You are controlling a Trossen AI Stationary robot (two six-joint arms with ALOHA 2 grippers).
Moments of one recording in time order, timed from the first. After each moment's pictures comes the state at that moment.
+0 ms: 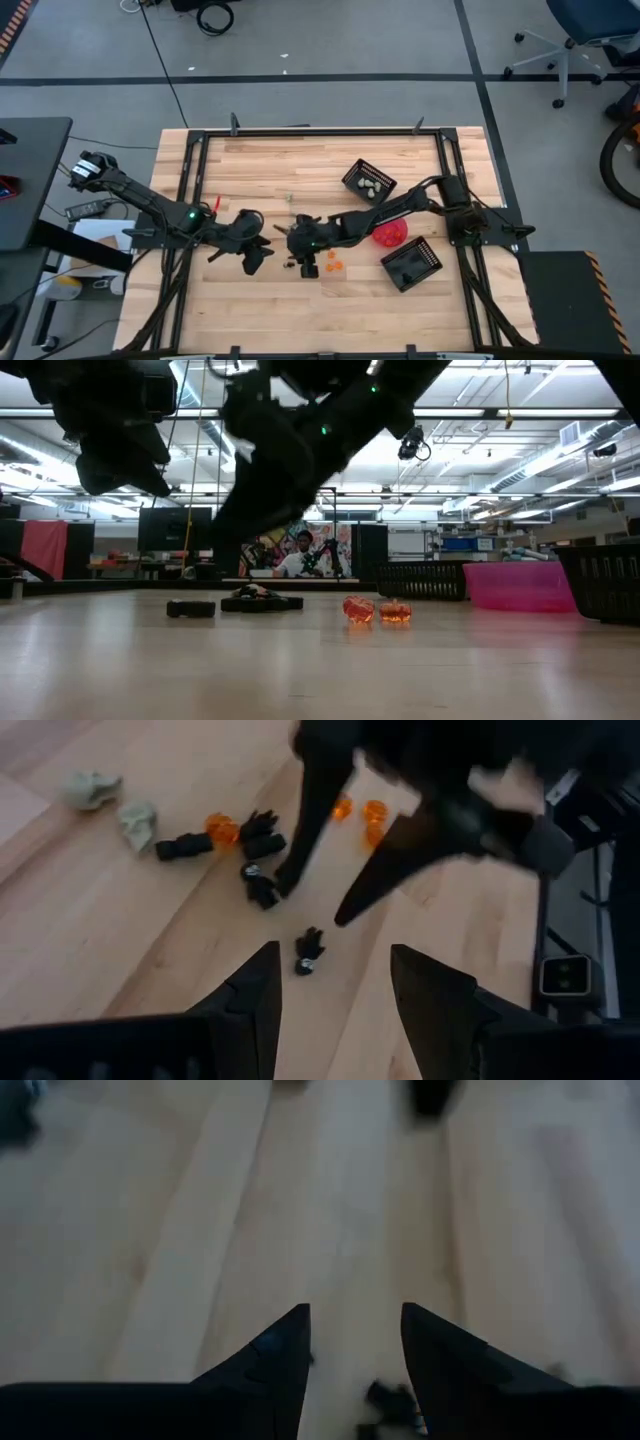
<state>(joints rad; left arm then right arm) -0.43 1.07 0.60 -0.25 -0.27 -0.94 0.17 2.13 1.46 -0.05 0.04 0.06</state>
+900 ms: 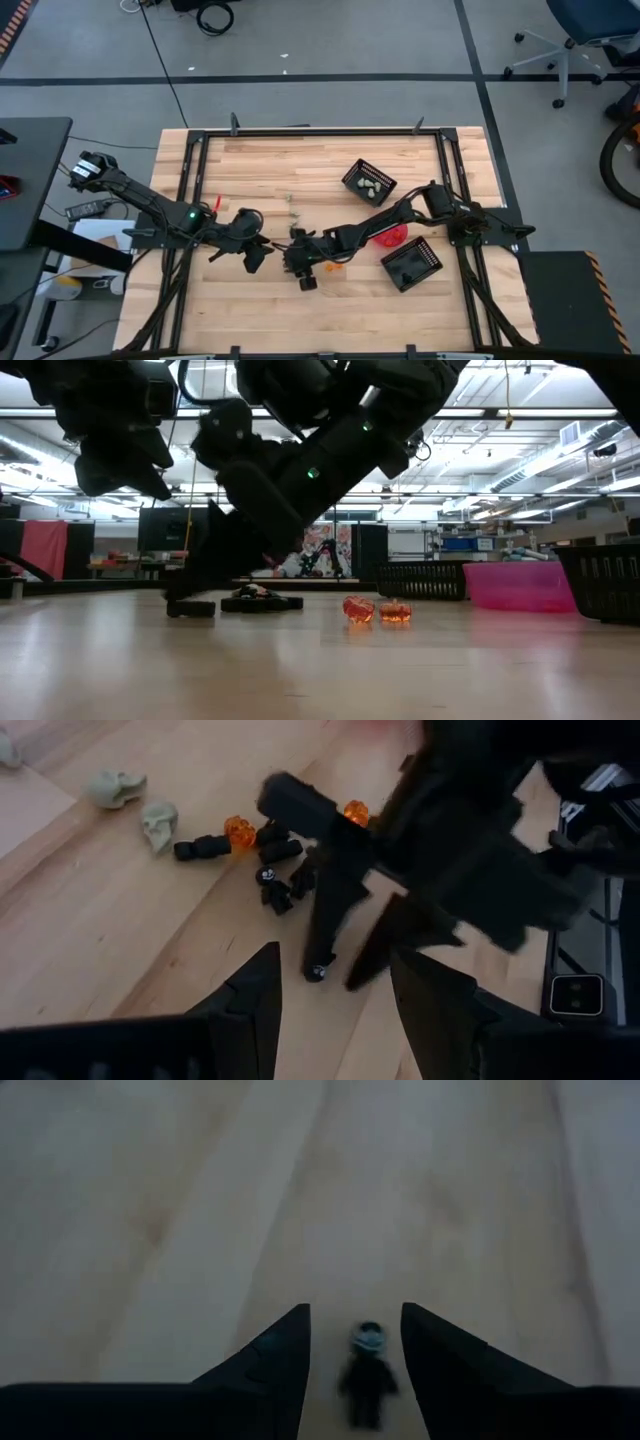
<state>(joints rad) -0.42 1.07 0.60 -0.27 -0.30 -0.98 0.21 2.27 1.49 0.09 0.02 -0.02</state>
